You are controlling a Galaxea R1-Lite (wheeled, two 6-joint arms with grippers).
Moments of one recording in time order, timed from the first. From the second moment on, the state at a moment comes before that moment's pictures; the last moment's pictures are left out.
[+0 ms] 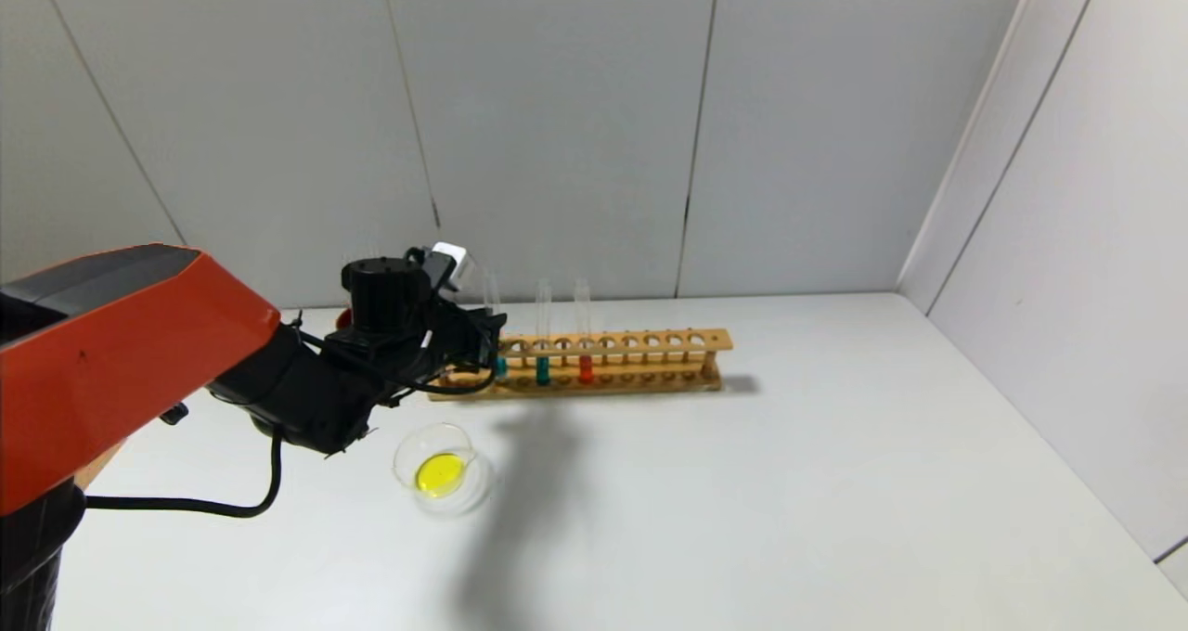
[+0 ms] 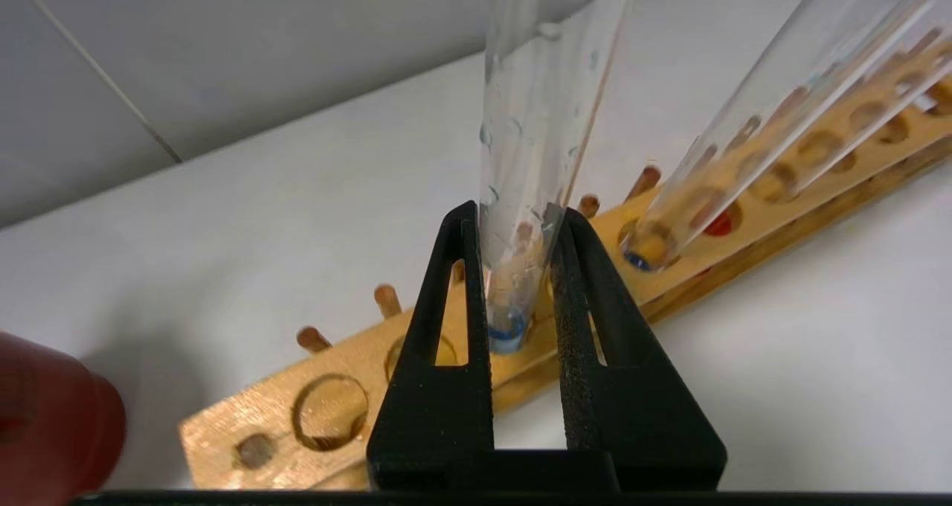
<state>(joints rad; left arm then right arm) -0.30 2.17 -1.02 -0.92 -0.16 0.05 0.00 0.00 0.00 -0.01 0.00 0.00</state>
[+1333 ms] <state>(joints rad) -0.24 1.55 -1.03 -0.47 -0.15 0.29 0.00 0.00 0.00 -0.01 0.00 0.00</state>
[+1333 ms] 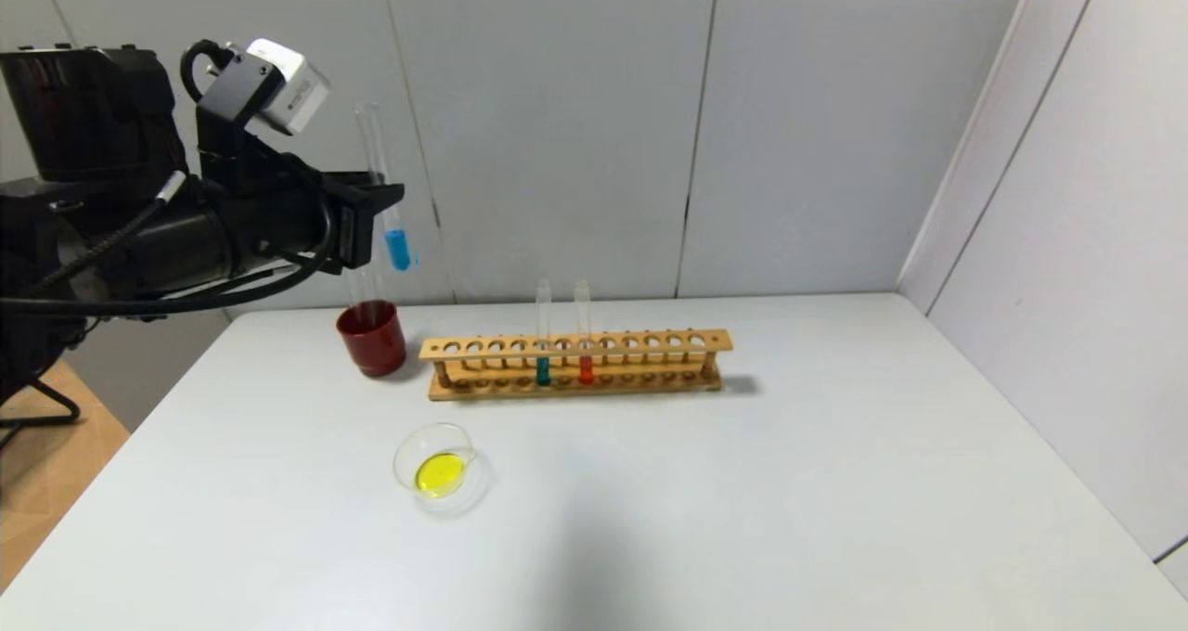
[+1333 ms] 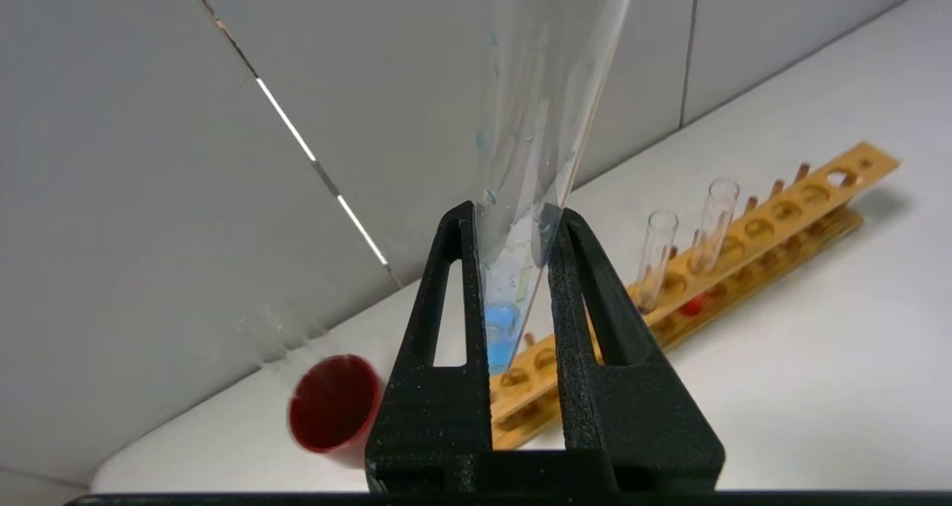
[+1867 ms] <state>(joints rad) -0.20 1.52 -0.88 -0.47 -0.14 0.70 0.00 0.00 0.00 -0.01 0.00 0.00</state>
